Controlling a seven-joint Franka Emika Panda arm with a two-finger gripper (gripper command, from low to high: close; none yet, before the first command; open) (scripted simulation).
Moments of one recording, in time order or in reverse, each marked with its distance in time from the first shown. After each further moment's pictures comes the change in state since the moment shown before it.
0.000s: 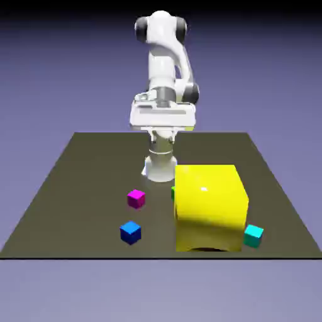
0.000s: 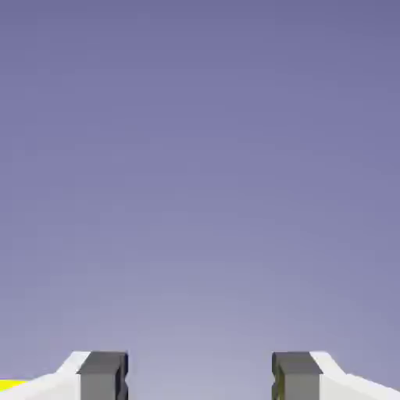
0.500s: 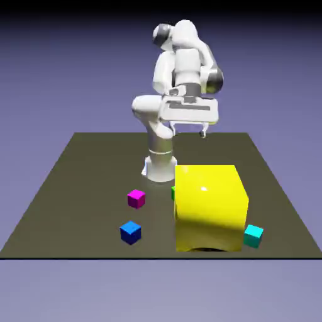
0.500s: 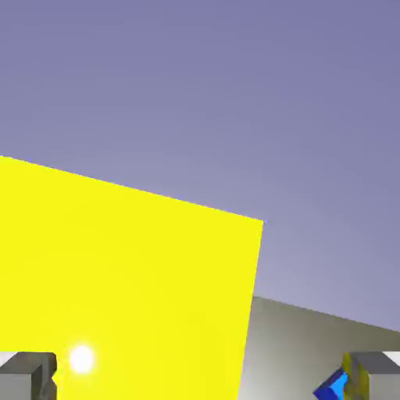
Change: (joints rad) arm -0.196 -0.377 0.544 -0.062 0.507 -0.549 -0.286
